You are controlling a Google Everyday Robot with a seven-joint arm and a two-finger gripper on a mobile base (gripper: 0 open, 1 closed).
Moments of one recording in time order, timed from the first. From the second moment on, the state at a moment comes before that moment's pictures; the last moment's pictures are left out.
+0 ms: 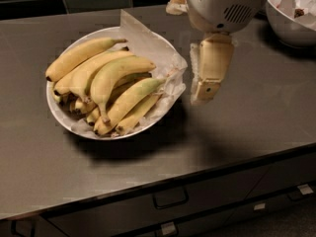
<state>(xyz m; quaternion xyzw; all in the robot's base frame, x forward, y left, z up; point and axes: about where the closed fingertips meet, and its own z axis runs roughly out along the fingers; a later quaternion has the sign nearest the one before) 0.454 -0.052 1.024 -0.75 0.62 -0.02 0.23</state>
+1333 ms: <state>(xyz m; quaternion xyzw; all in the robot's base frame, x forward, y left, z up) 0.460 -0.038 1.018 -0.76 0.61 -0.01 0.22</state>
